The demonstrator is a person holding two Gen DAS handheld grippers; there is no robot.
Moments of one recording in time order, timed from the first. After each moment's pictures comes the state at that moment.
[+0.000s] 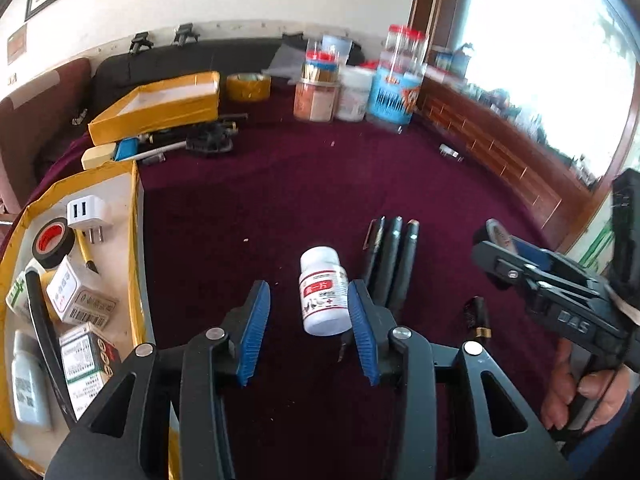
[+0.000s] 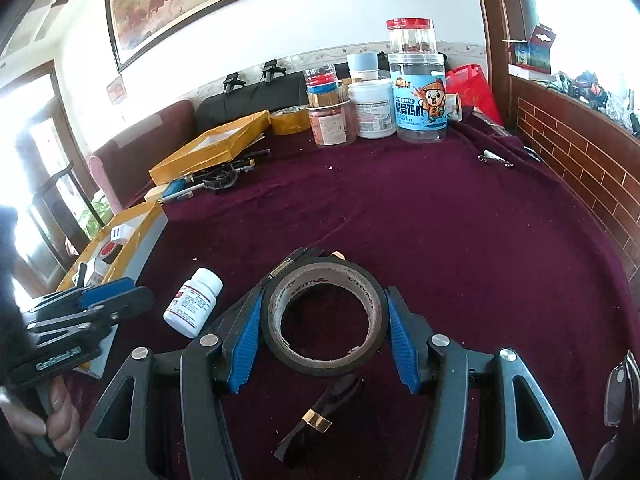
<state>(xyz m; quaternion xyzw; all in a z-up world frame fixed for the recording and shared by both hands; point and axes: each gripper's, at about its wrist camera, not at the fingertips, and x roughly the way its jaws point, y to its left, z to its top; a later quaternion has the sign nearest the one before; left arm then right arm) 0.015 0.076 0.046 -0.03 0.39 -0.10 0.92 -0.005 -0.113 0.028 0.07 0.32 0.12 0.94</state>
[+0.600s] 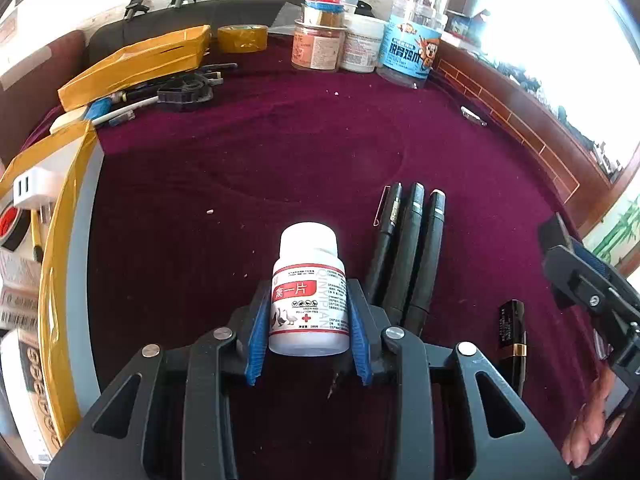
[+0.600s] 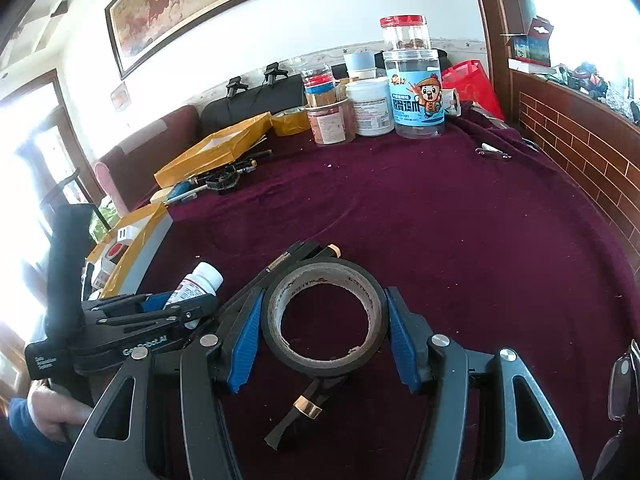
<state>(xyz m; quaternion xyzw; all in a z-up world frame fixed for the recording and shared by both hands) 0.052 0.055 0.004 -0.04 0.44 -0.09 0.89 -0.010 -0.125 0.024 0.08 0.32 0.13 0.94</state>
